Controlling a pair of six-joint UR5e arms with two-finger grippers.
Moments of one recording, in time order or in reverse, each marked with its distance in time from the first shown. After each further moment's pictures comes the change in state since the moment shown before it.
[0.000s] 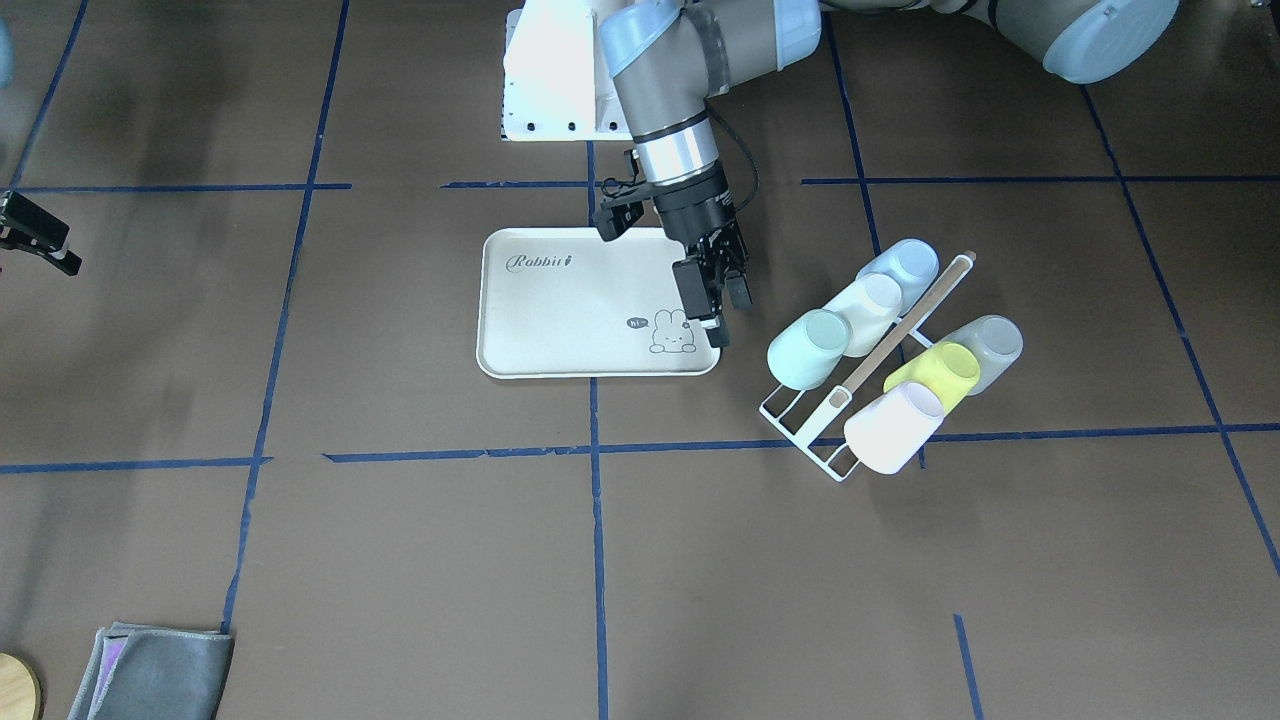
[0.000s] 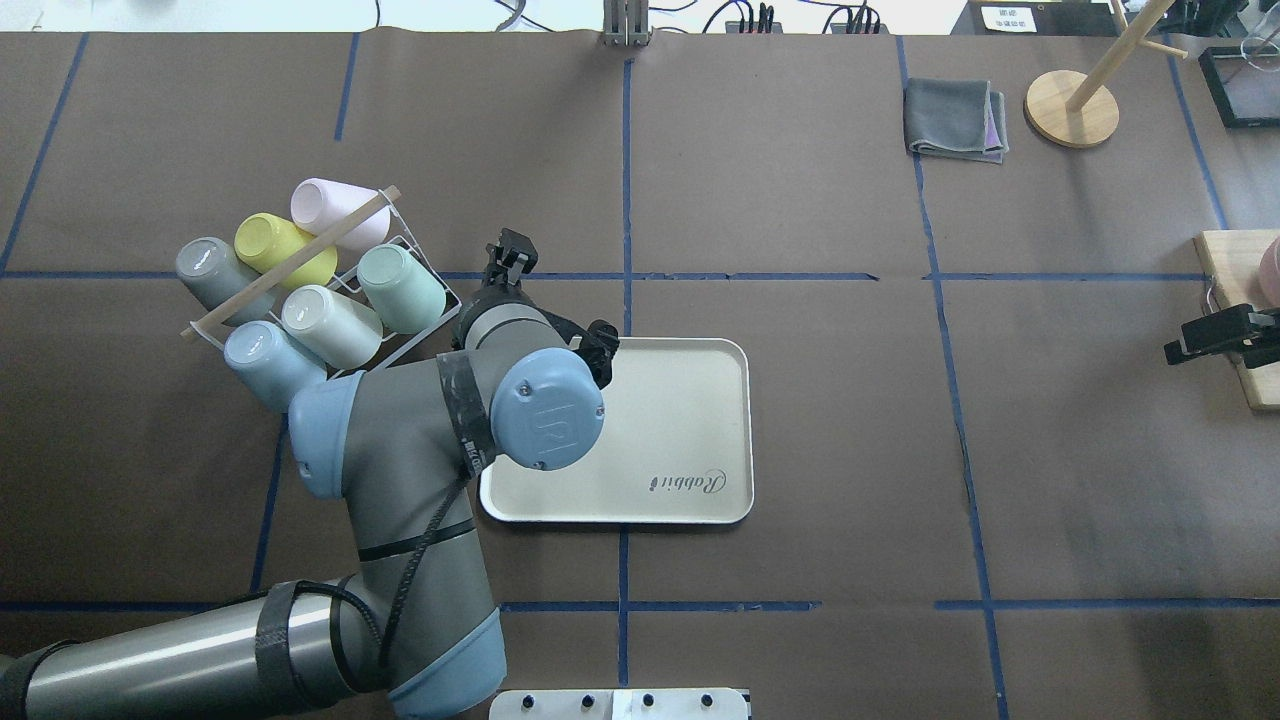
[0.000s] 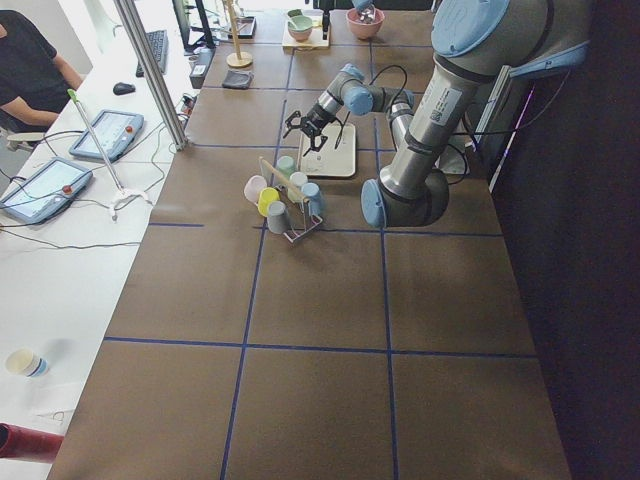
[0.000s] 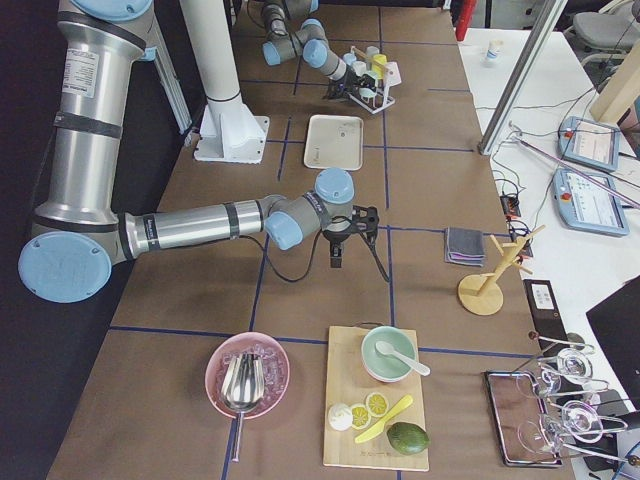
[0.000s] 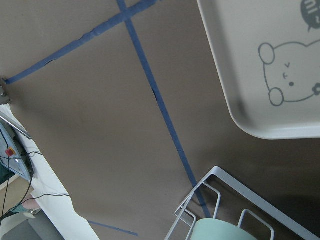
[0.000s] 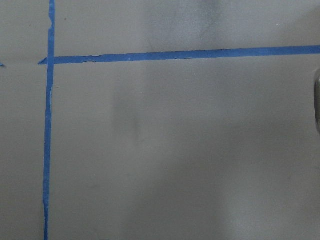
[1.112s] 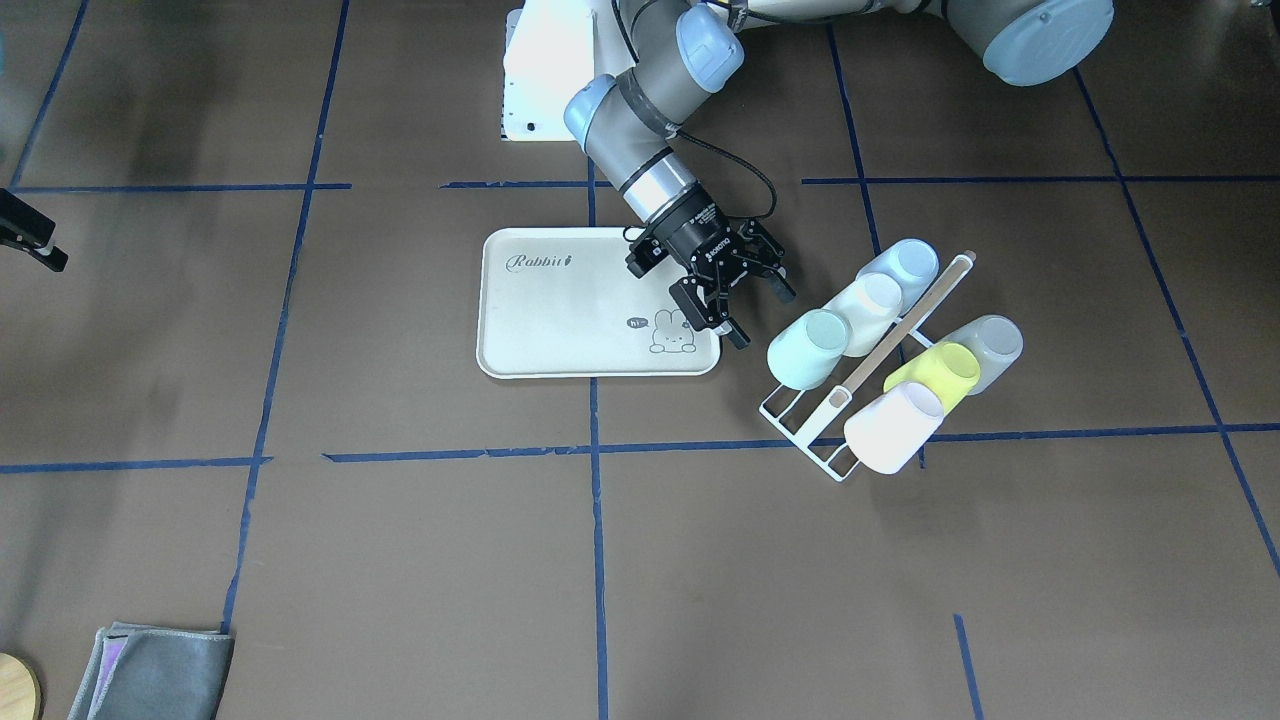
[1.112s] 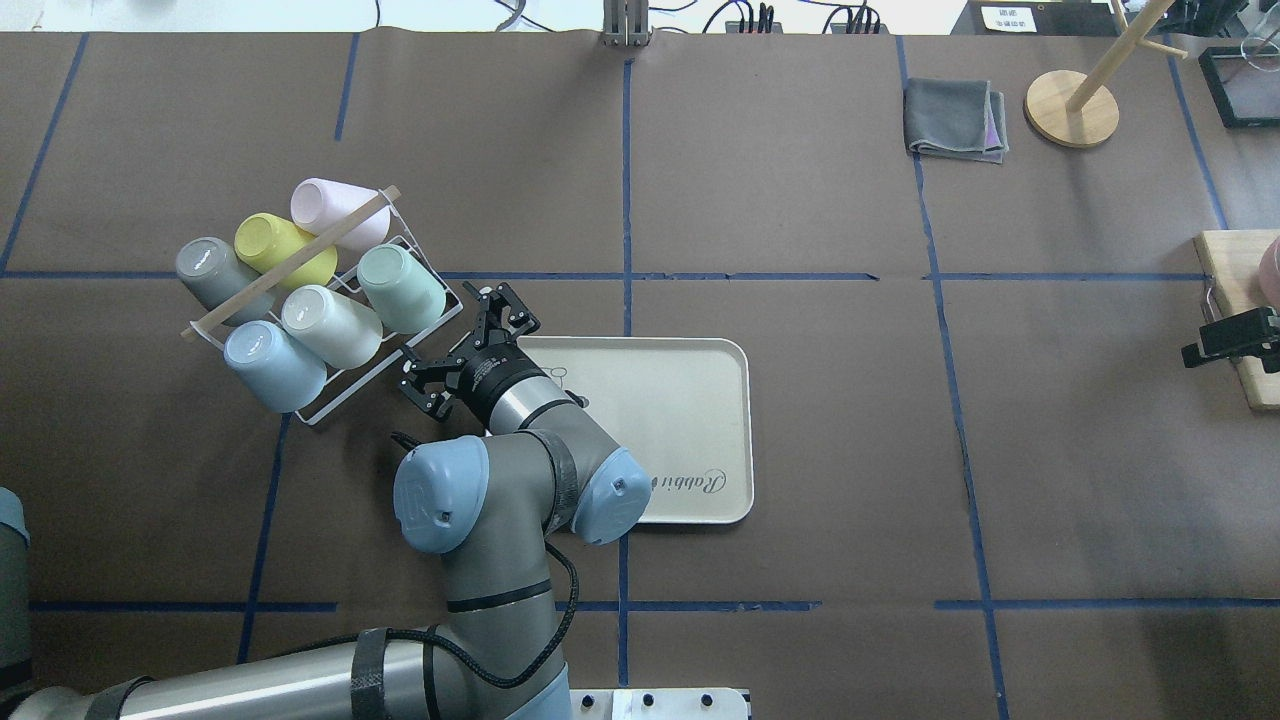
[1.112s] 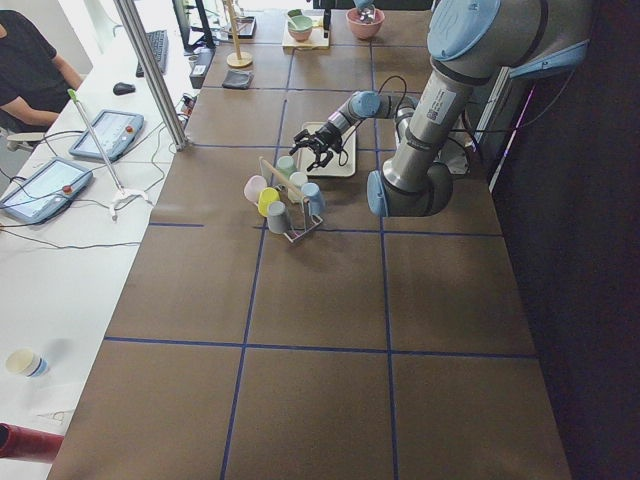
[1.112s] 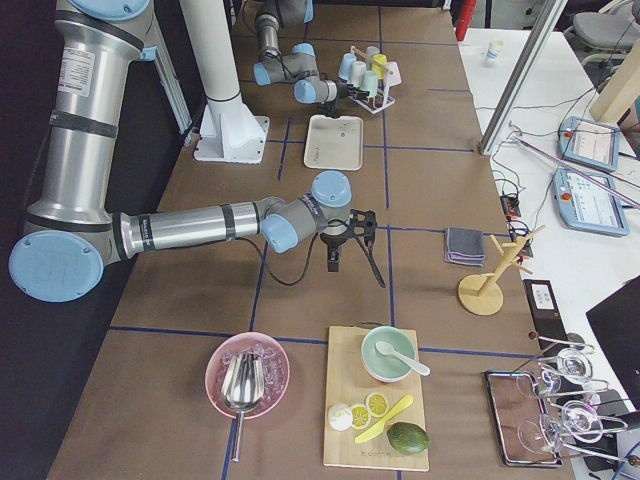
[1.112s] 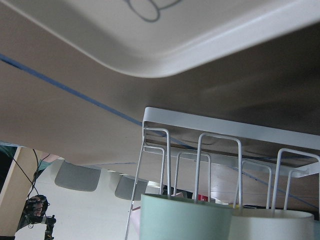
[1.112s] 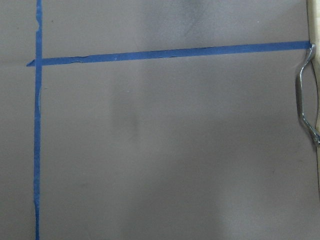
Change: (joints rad) left arm 0.094 -0.057 0.167 0.399 0.248 0.004; right arm 0.023 -0.026 0.007 0.005 0.000 0.002
